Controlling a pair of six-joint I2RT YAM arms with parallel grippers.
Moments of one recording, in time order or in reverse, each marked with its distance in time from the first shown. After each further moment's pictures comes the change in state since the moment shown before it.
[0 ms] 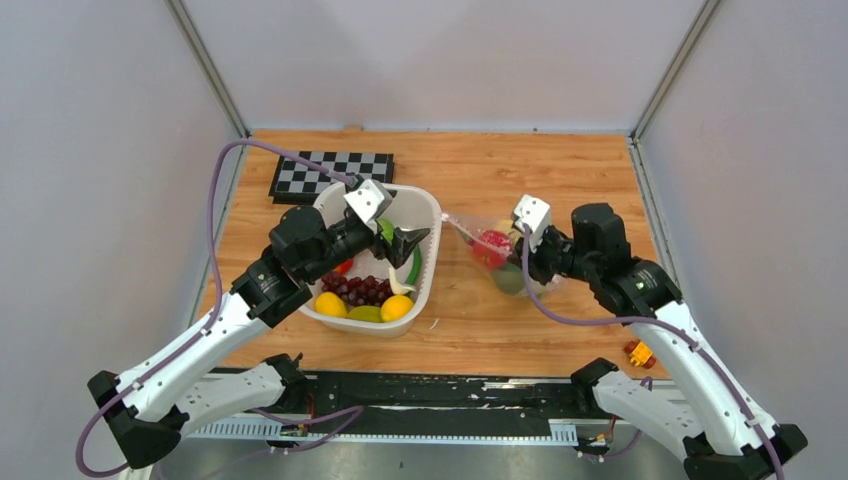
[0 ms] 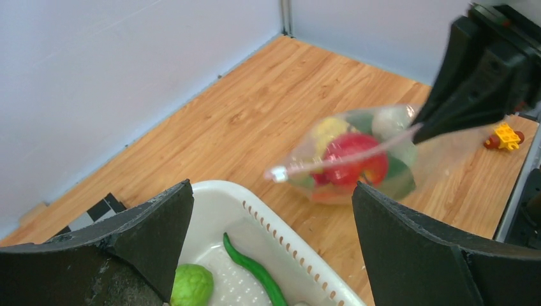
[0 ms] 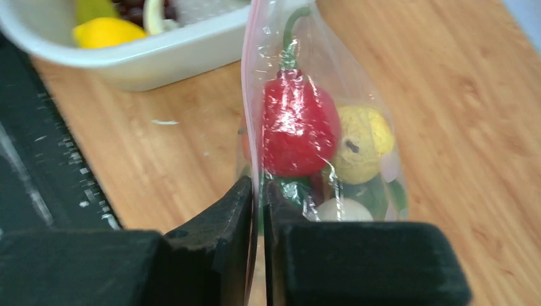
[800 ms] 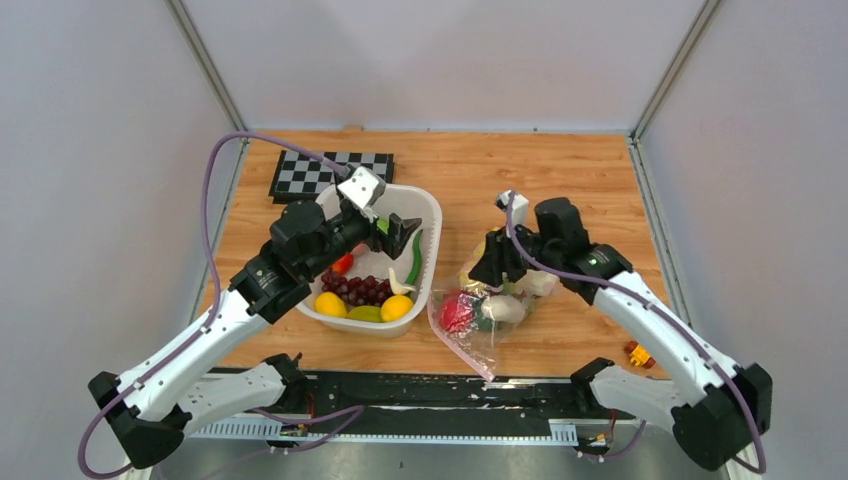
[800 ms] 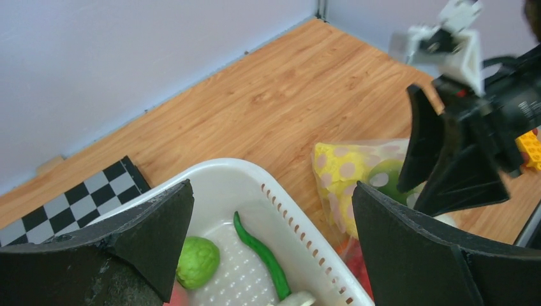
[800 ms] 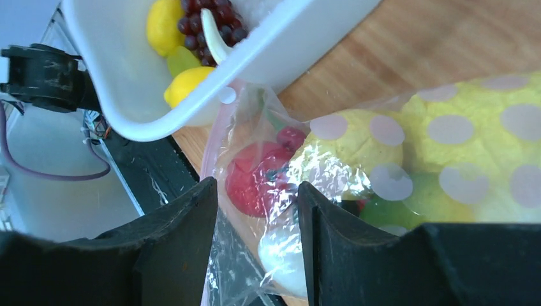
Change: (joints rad) left arm 0.029 0.023 0.029 -0.061 -0.098 -0.065; right arm 0.013 0.098 -0.143 0.190 -0.229 0.548
